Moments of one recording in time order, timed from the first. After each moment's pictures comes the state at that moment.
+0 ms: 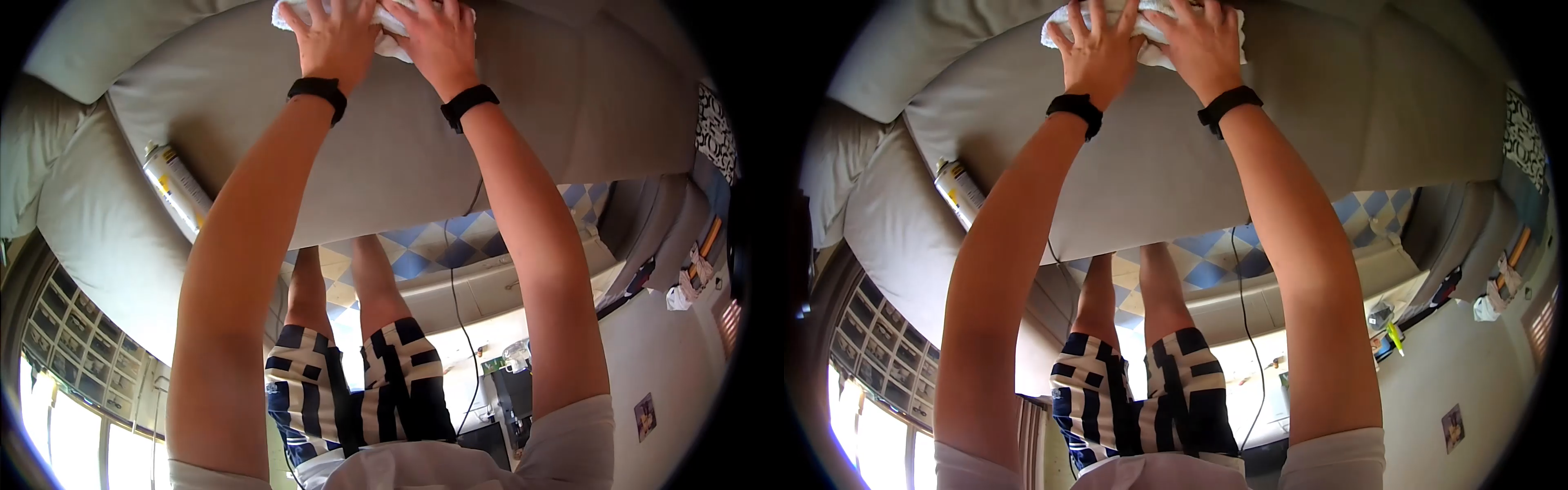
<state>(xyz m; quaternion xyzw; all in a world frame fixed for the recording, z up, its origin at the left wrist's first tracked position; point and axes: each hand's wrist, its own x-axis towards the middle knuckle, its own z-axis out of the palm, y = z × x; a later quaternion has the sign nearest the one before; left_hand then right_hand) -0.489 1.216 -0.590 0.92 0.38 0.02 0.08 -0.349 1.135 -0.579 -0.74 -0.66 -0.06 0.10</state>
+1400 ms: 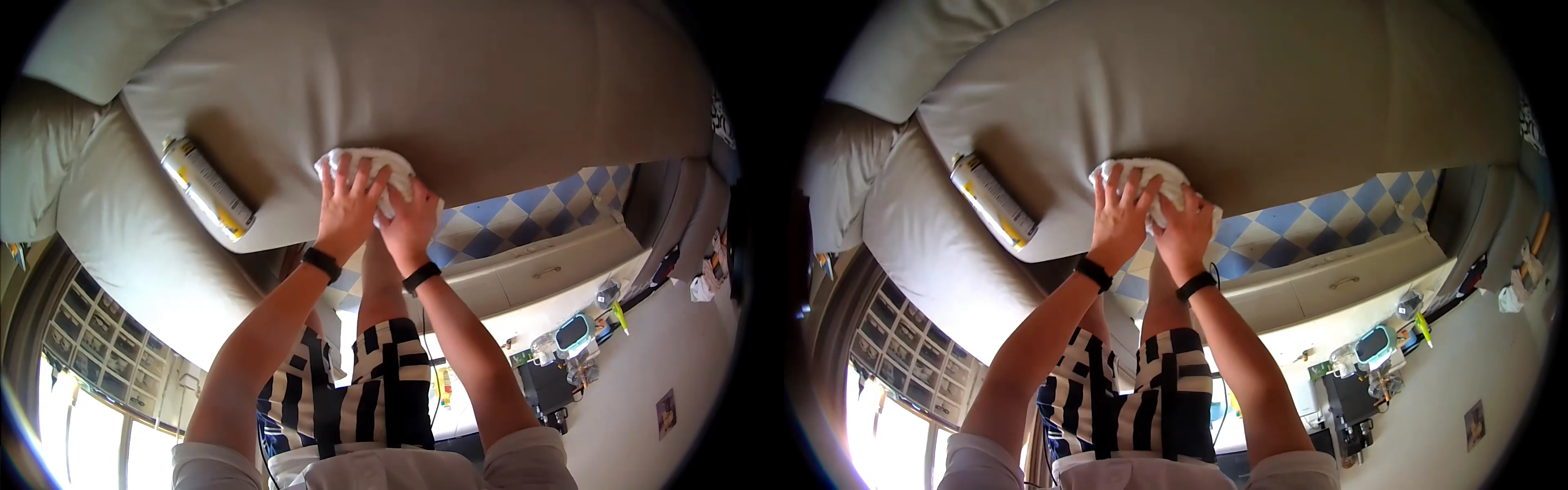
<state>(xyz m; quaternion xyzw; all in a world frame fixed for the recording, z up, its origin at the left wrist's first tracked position) -0.659 1.029 -0.577 0.94 0.25 -0.08 0.23 -0.579 0.913 -0.581 -0.90 -0.38 0.18 0.15</state>
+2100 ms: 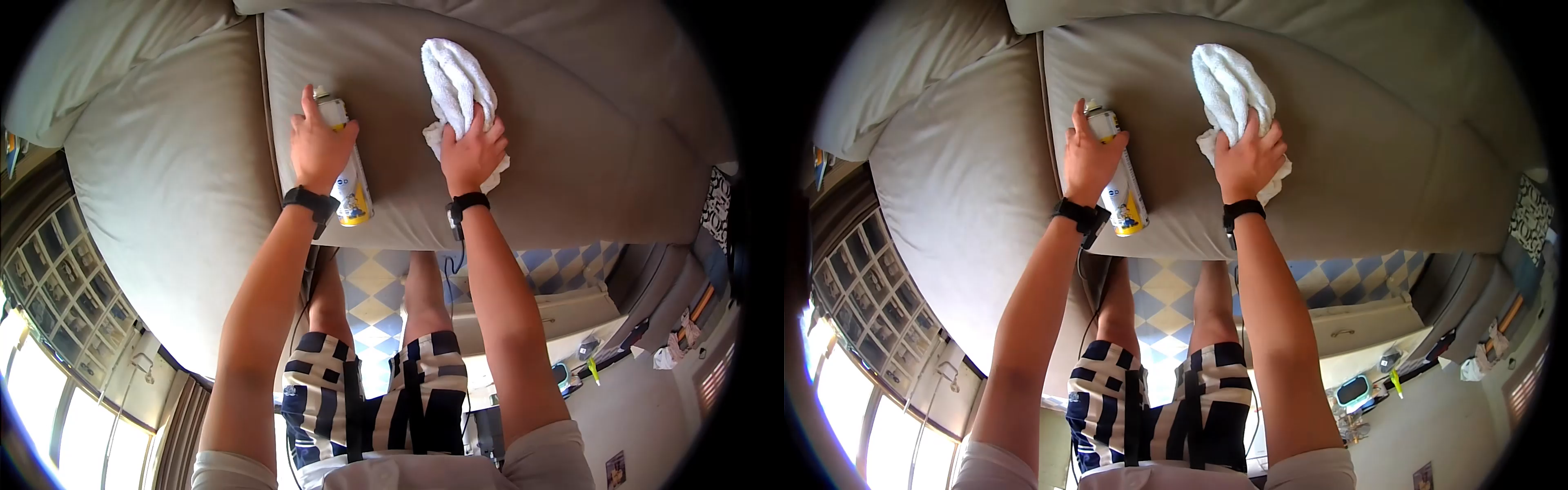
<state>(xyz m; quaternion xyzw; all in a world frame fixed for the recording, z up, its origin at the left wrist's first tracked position) -0.779 1.237 -0.564 0.64 0.69 0.02 0.34 -0.576 1.119 -0.621 -0.91 -0.40 0.01 0.10</state>
